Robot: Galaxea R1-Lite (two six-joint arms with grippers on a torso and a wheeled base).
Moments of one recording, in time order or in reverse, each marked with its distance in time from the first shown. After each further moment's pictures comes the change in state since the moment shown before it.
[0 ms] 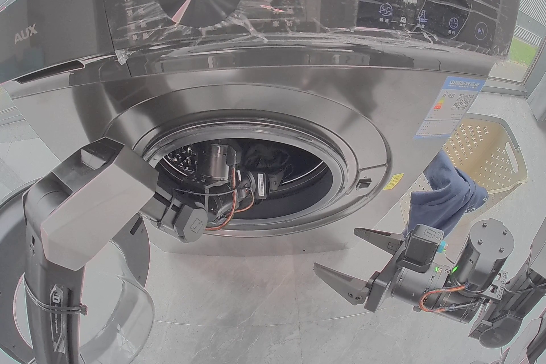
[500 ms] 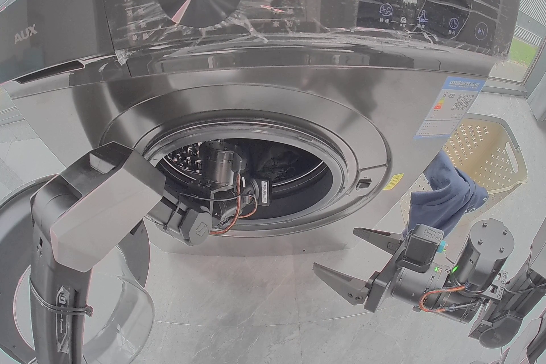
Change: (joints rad) left arm -0.010 0.030 -0.012 0.026 -0.017 0.010; right arm 0.003 -0.001 -0.002 0.000 0.000 0.000
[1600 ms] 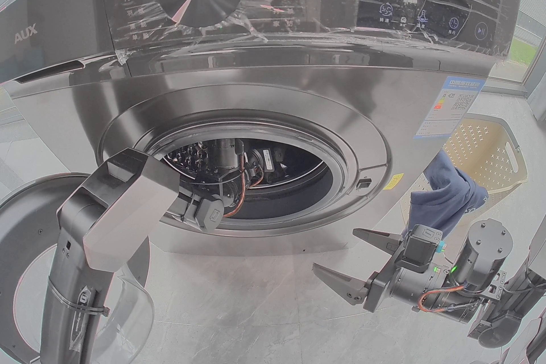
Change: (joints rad) left arm 0.022 0.142 -0.279 -0.129 0.070 -0.070; right arm -0.002 0.007 -0.002 -0.001 0.001 0.001
